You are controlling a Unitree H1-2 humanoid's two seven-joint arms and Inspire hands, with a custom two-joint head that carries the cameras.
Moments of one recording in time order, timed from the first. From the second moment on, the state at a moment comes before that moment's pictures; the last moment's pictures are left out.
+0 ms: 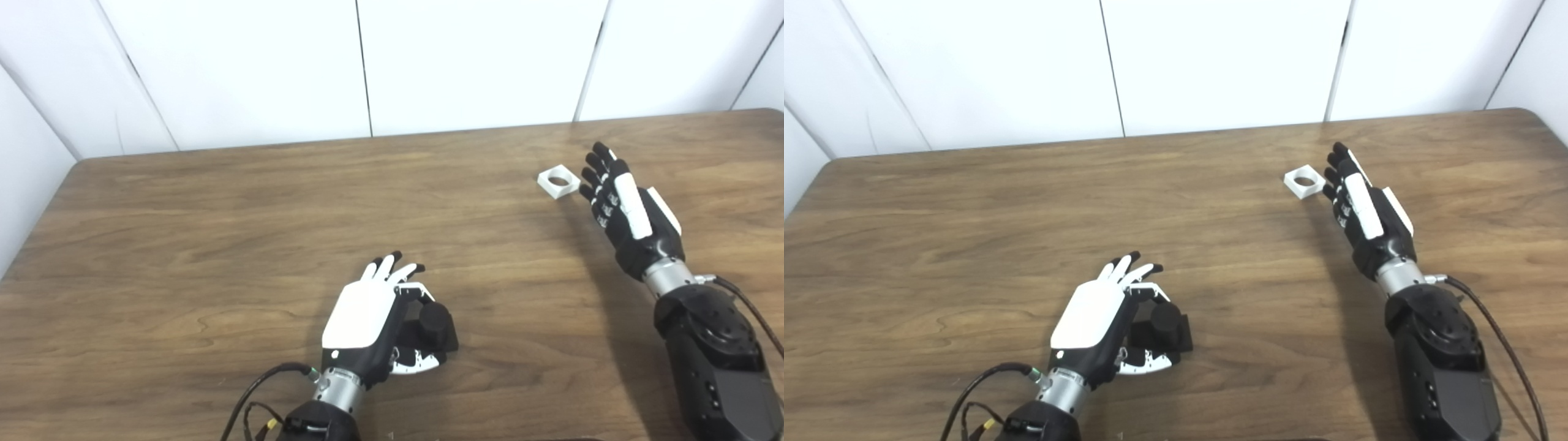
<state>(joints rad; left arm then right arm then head) 0.08 0.04 -0.49 -0.37 1.06 0.26 -0.18 -0.22 -0.26 -0.16 0.00 0.25 0.20 0.16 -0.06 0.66</state>
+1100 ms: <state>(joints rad) 0.08 0.04 -0.49 -0.37 1.06 0.26 -0.17 -0.43 -0.44 0.03 0.10 -0.22 0.28 0.15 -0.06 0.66</state>
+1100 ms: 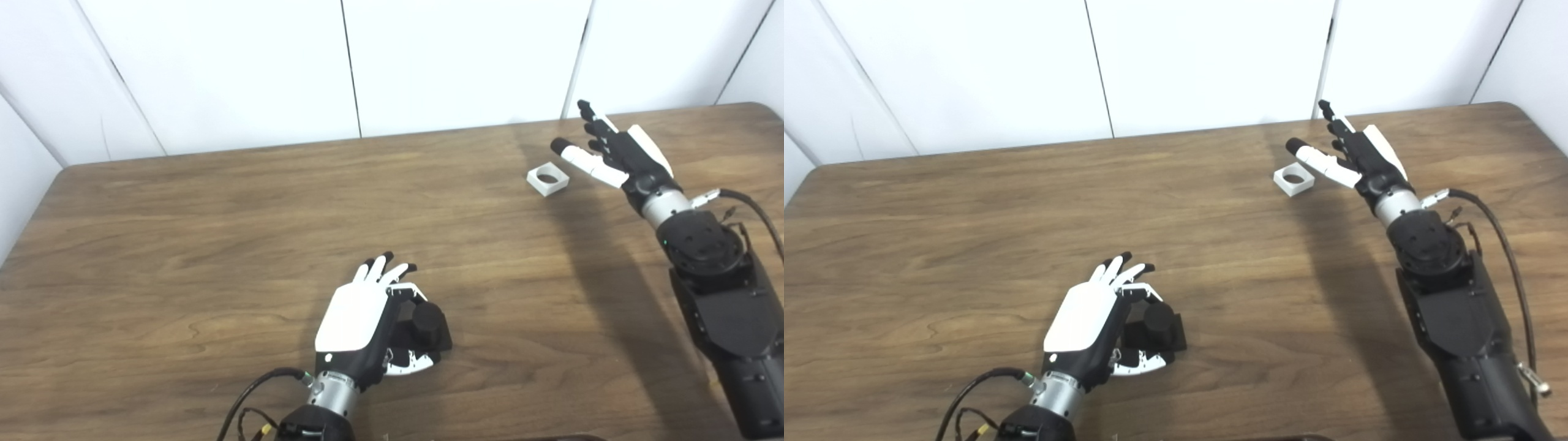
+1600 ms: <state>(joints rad) 0.08 0.04 -0.49 -0.36 1.06 0.26 -0.17 -0.53 -0.51 0.16 0.22 -0.43 0.31 0.17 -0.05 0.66</state>
